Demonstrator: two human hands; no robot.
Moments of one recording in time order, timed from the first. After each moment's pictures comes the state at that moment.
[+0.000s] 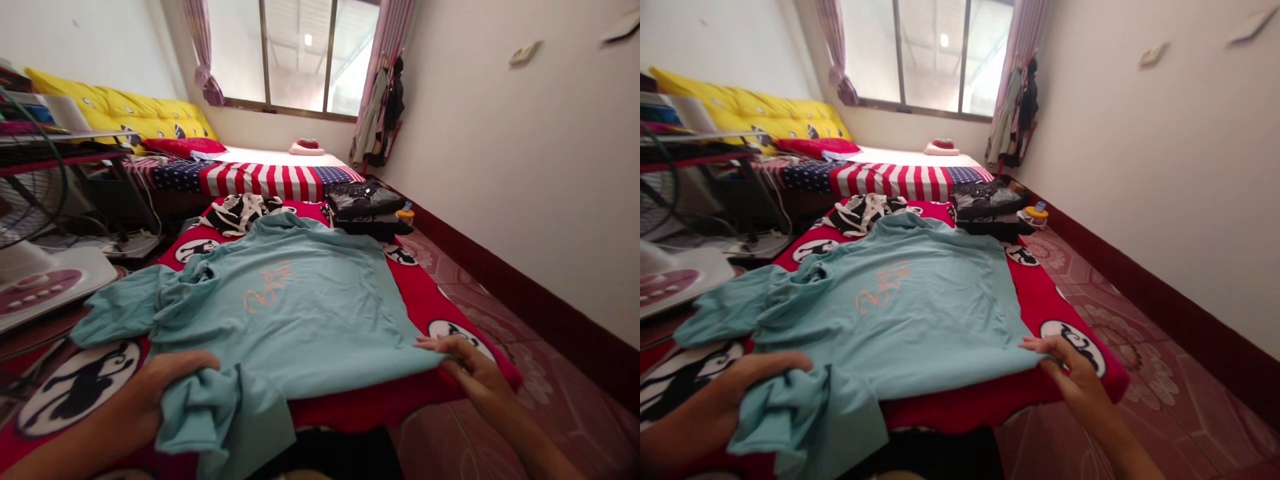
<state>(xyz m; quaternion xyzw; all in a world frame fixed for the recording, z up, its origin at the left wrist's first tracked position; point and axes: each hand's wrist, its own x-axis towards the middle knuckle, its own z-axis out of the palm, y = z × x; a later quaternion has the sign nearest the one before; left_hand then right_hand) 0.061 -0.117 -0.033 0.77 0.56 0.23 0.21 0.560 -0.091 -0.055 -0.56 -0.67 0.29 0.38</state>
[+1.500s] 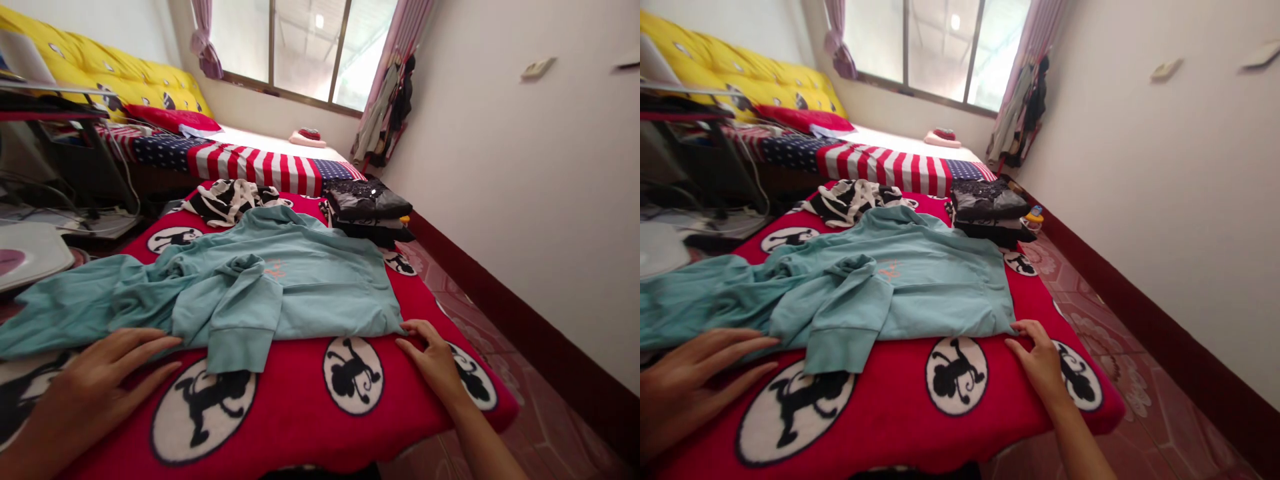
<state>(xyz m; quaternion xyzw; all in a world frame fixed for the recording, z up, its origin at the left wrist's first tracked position) 0.031 -0.085 -0.090 0.69 0.62 0.37 0.00 0.553 -0.011 -0.096 -0.62 -0.68 0.15 0.37</state>
